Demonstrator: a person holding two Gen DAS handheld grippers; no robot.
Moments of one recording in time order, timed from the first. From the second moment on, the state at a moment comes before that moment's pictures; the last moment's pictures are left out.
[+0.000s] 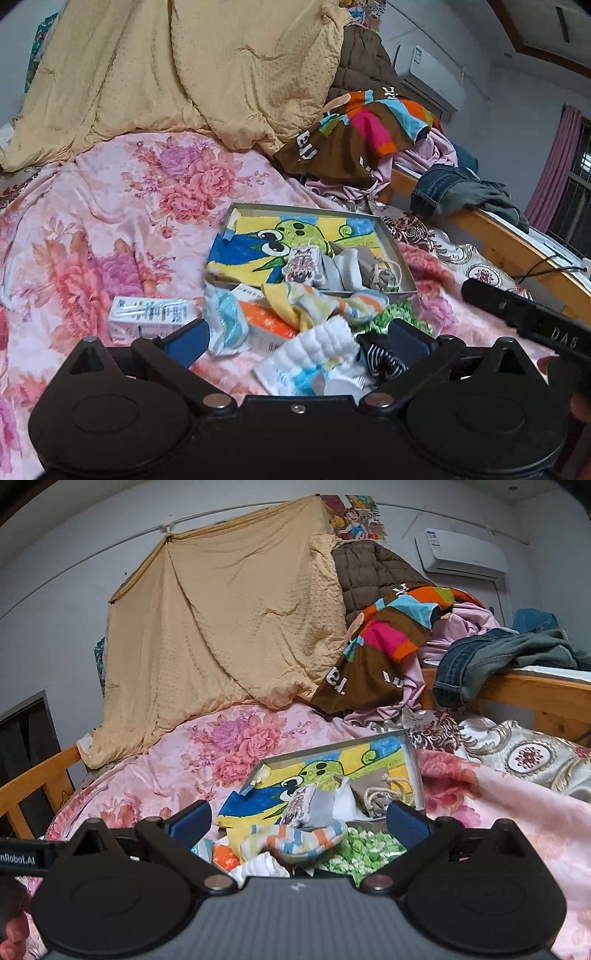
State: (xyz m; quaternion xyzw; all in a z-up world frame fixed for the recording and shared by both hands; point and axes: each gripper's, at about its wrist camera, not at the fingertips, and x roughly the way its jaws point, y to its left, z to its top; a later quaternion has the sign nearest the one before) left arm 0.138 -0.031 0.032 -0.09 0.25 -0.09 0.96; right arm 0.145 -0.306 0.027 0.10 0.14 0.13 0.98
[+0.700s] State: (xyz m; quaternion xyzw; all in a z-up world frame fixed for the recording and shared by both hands) left arm 0.107 -0.023 -0.021 -0.06 0.27 -0.13 0.95; right arm 0.147 -0.287 -0.016 0.01 0.30 0.08 0.95
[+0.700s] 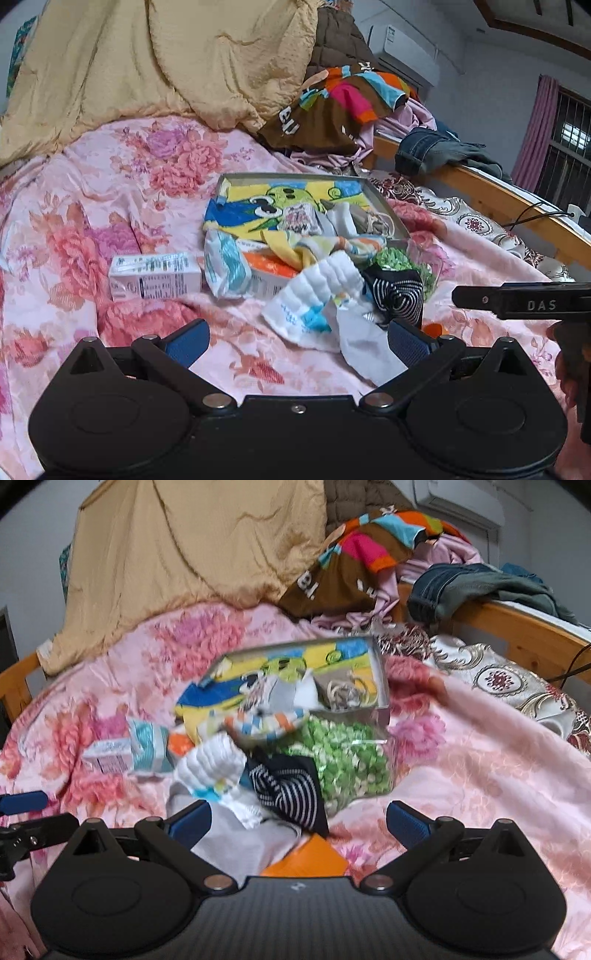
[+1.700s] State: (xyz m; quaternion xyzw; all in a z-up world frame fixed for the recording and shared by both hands) left arm 0.167 -0.062 -0.052 0.06 0.28 -0.25 0.93; right arm 0.176 -0.297 -0.046 -0.25 0.29 0.30 0.87
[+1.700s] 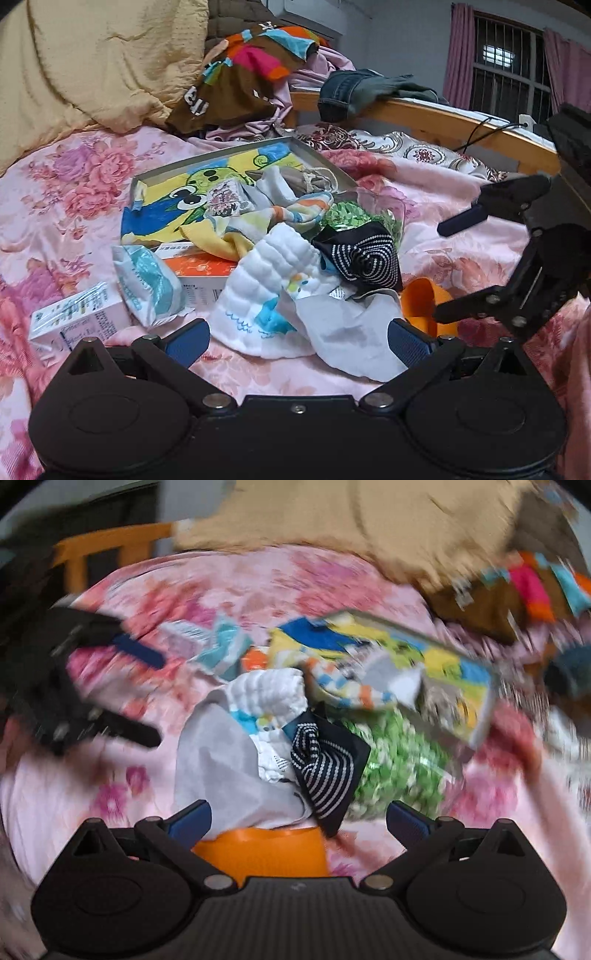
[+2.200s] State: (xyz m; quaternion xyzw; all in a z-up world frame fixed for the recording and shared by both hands) left arm 0.200 -0.088 -0.081 0.06 0.30 -0.34 0.89; right arm 0.177 -0.268 -0.088 -0.32 0.36 0.34 0.81
